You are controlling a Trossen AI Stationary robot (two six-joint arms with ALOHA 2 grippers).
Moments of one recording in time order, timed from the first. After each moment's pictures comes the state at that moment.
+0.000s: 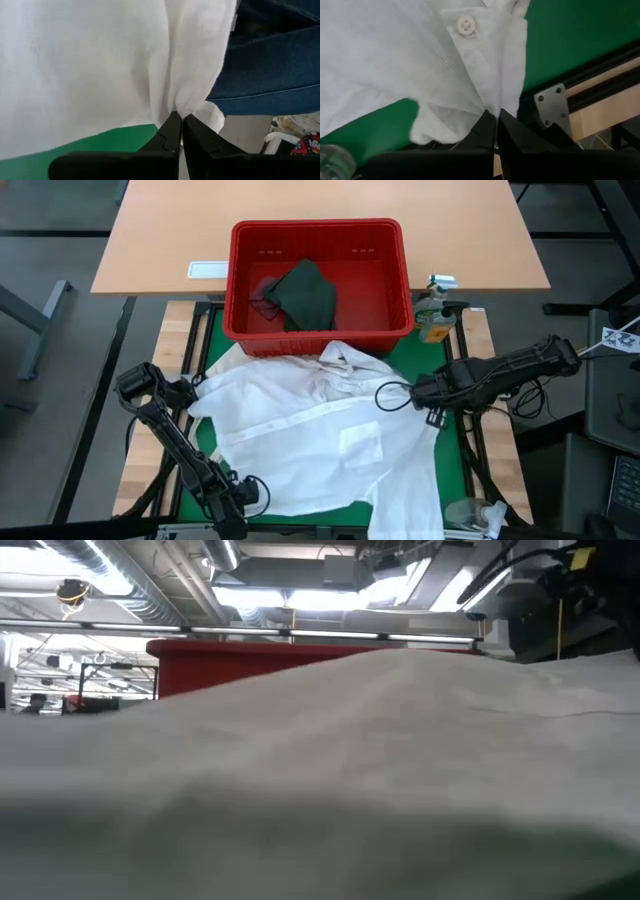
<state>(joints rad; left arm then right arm) -0.92 1.79 1.12 -0.46 0.04 -1.34 0.26 1.21 1.05 -1.57 0.01 0.68</state>
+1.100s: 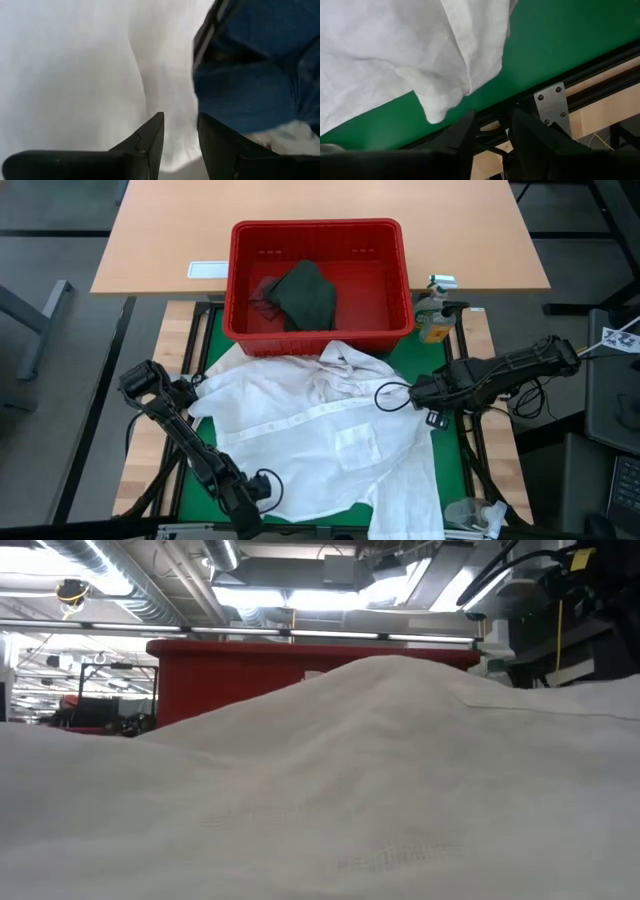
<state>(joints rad) -0.84 1.79 1.11 -0.33 0.10 -1.40 0.26 1.21 1.05 -1.57 0.01 0.67</state>
